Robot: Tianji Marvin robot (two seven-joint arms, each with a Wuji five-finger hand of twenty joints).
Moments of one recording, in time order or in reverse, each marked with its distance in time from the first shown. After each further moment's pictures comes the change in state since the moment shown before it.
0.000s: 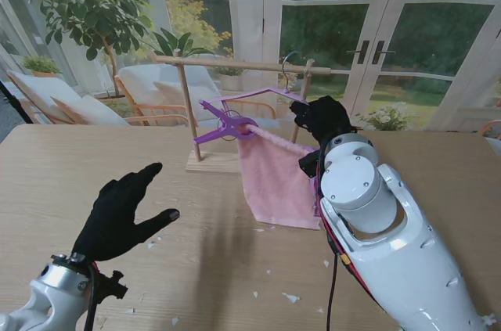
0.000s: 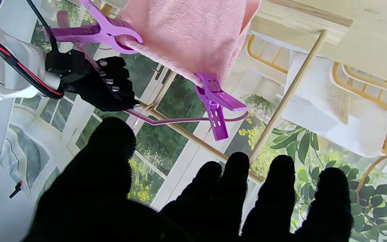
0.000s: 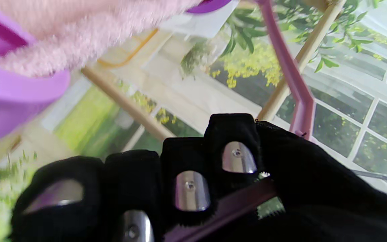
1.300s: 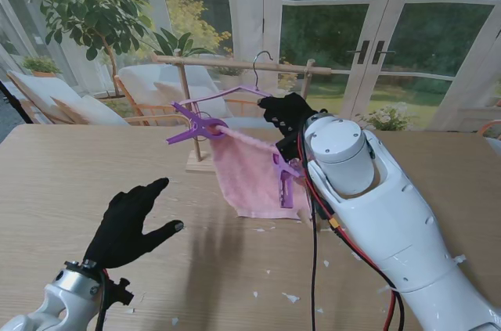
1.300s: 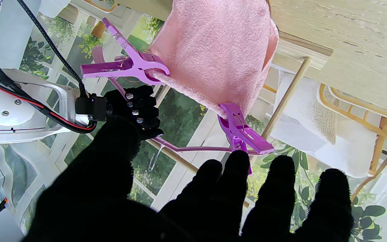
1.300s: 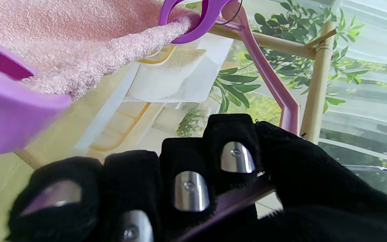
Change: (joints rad) left arm -0.031 0.000 0.038 0.105 0.024 -0.021 0.018; right arm 0.240 -0.027 -0.087 0.277 0.319 -0.021 0.132; left_hand 0.000 -0.015 0.058 0.000 0.022 0.001 0.001 -0.001 0.021 0.000 -0.001 0.011 0.000 0.000 -0.009 0.000 0.010 0.001 -0.059 0.051; right_hand 0.003 0.000 -0.008 0.000 0.000 0.007 0.000 0.000 0.000 0.005 0.001 0.000 0.000 0.003 0.001 0.001 0.000 0.017 0.002 0.000
